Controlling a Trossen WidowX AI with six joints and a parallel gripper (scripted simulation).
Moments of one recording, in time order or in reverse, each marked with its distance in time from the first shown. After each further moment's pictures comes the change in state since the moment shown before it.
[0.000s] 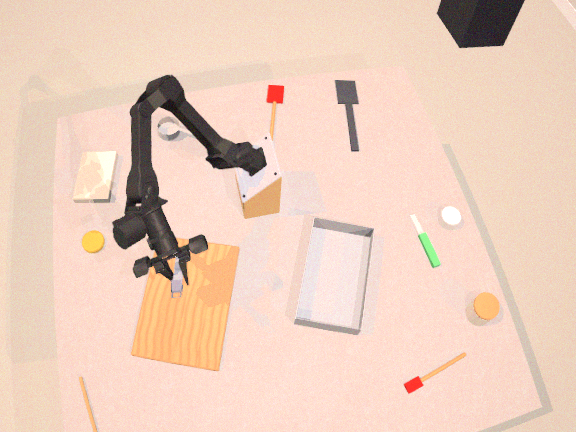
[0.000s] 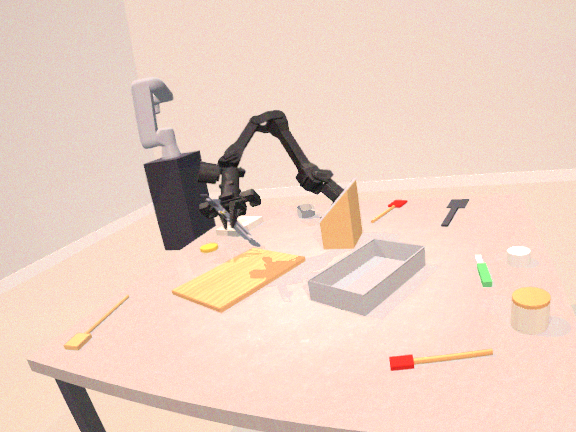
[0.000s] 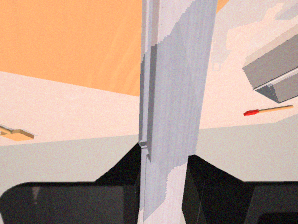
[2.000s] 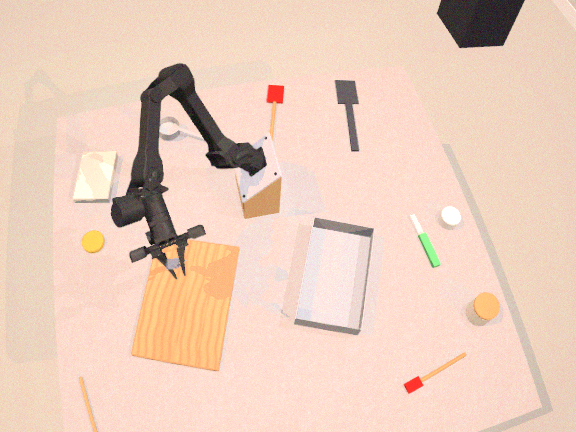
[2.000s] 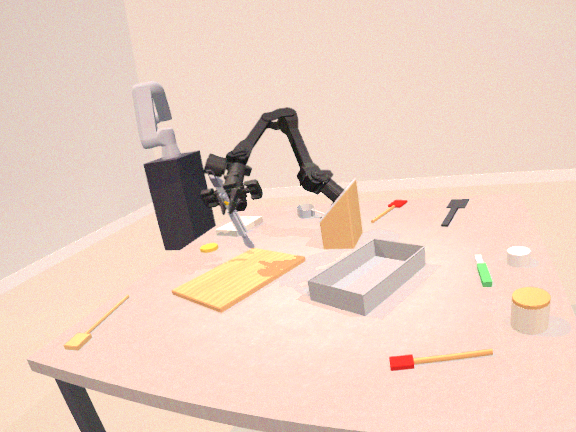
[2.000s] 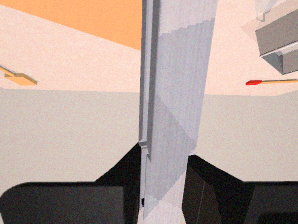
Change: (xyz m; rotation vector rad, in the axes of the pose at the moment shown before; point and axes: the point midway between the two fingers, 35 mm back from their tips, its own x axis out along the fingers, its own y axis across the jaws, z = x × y) arm -0.032 -0.007 -0.019 -0.088 0.255 0.026
